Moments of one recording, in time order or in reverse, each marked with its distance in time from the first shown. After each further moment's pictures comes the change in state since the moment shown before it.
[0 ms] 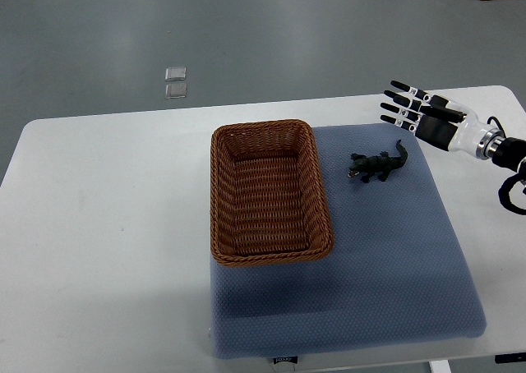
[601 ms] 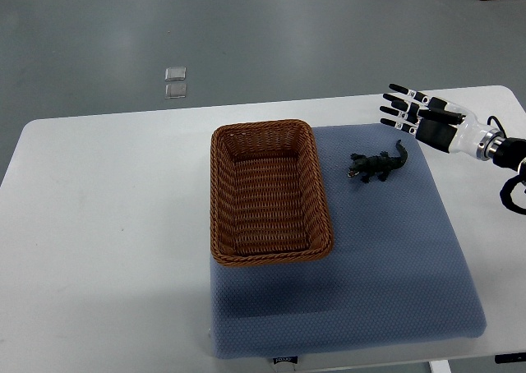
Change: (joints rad) left arm -0.014 0.000 0.002 0.011 0.000 0.007 -0.003; right arm 0.002 -0.004 0.000 0.000 -0.058 0.000 0.005
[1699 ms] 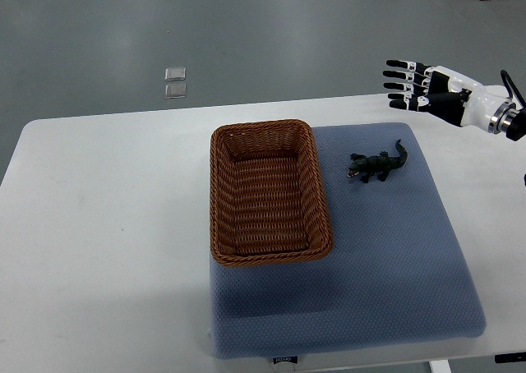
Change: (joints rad) left arm -0.001 0.000 0.000 -0.001 0.000 0.001 0.000; right arm 0.093 -0.049 -0.002 0.000 -0.651 0.000 0.362
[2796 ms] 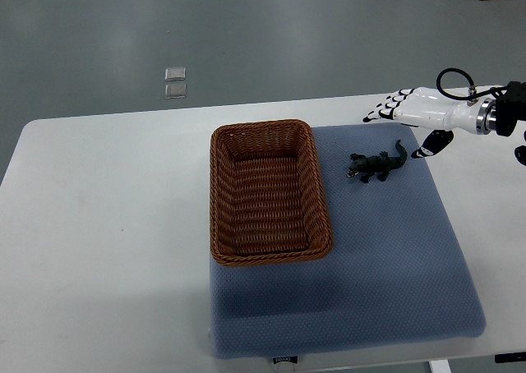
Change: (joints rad) left arm 0.000 0.000 0.000 0.000 0.000 0.000 0.000; right arm 0.194 -0.053 -0.449 0.166 -1.215 -0.854 0.187
